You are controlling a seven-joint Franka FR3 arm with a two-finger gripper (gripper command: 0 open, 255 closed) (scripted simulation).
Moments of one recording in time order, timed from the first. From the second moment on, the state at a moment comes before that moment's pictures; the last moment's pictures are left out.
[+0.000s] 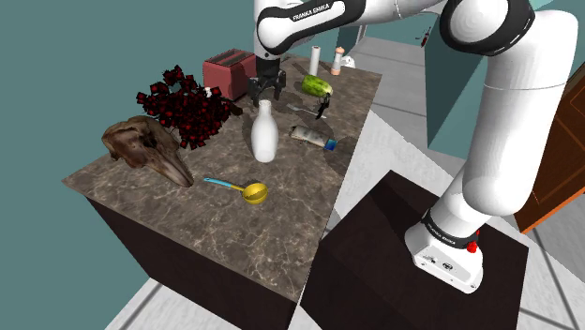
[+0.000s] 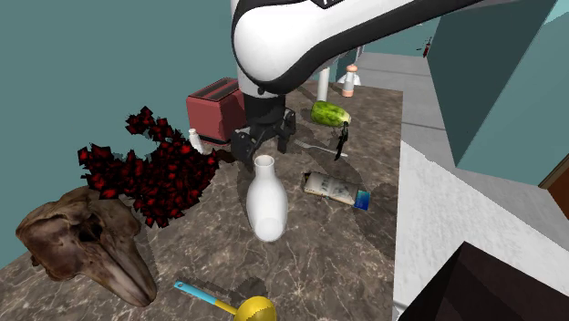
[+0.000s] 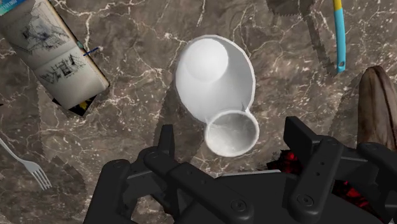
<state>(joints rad) 0.05 0.36 0.12 -1.64 -0.07 2.05 0.24</state>
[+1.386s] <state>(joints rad) 0.06 0.38 0.12 -1.66 -0.07 2.09 0.25</state>
